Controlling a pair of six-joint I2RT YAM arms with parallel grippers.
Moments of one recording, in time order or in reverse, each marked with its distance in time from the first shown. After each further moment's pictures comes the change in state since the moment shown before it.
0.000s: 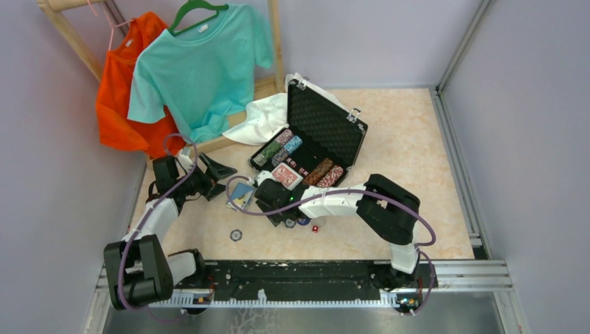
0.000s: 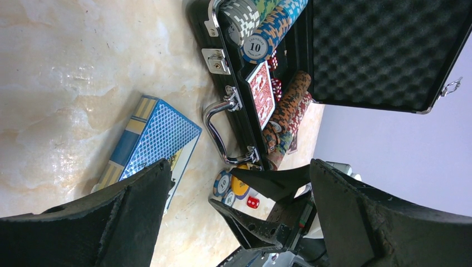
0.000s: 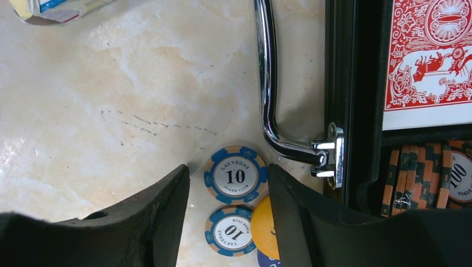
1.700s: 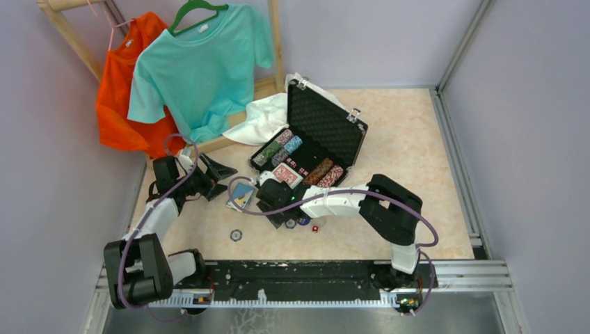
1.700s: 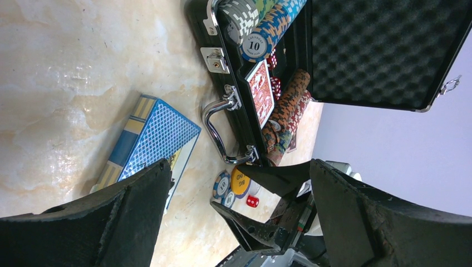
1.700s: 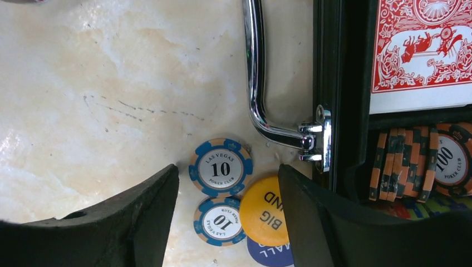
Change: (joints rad) left arm 0.000 0.005 -0.003 0.008 0.008 0.000; right arm 0.000 -0.015 0.001 -0.048 0.012 -0.010
